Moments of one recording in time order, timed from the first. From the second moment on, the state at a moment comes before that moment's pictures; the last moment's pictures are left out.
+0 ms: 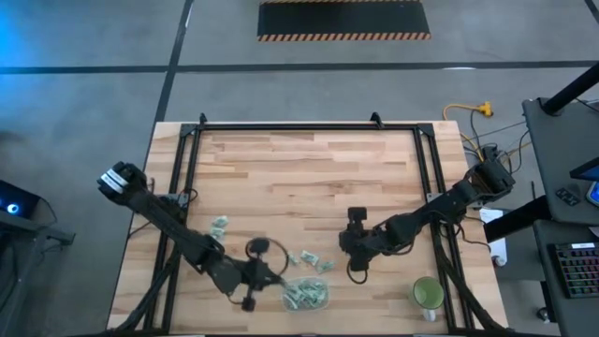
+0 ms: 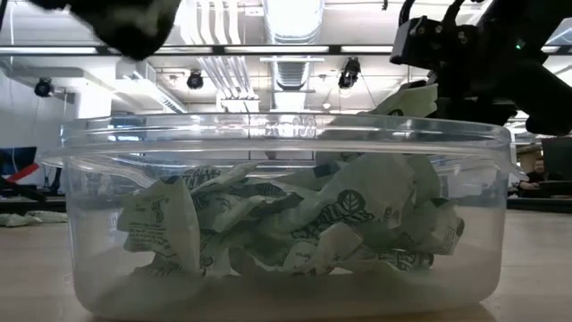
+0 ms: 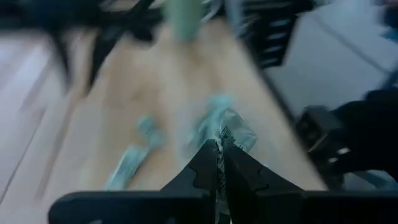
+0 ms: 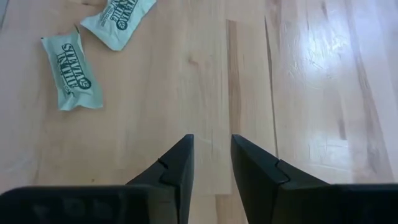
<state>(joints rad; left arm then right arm) -0.68 1.54 0.82 0.28 -0.43 -0.26 0.44 1.61 0.86 -0.35 0.44 0.28</state>
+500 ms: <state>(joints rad) -0.62 1.72 0.87 0.39 -0.23 -0.18 0.45 1.61 0.86 -0.34 0.43 0.28</state>
